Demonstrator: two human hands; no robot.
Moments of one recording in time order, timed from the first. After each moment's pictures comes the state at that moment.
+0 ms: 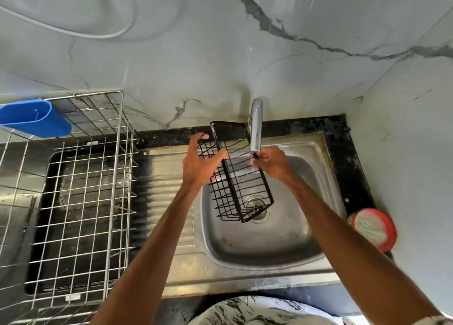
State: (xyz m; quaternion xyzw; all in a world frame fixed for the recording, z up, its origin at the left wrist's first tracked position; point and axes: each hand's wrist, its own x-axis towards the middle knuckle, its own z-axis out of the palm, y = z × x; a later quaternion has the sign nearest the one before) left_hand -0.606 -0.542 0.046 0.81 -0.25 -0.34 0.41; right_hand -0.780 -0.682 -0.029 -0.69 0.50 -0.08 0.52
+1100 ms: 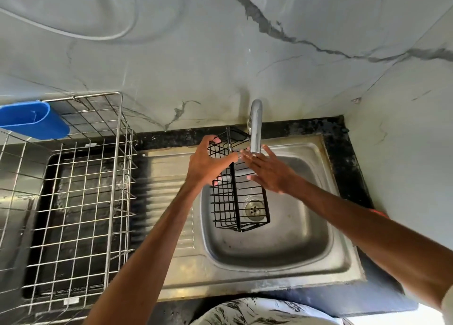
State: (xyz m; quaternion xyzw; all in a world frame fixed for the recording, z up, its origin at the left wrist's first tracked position) left_hand -0.609 -0.556 0.049 0.81 -0.32 -0.36 0.33; right_hand -0.802 -0.687 -0.051 -0.98 0.15 0.15 0.04
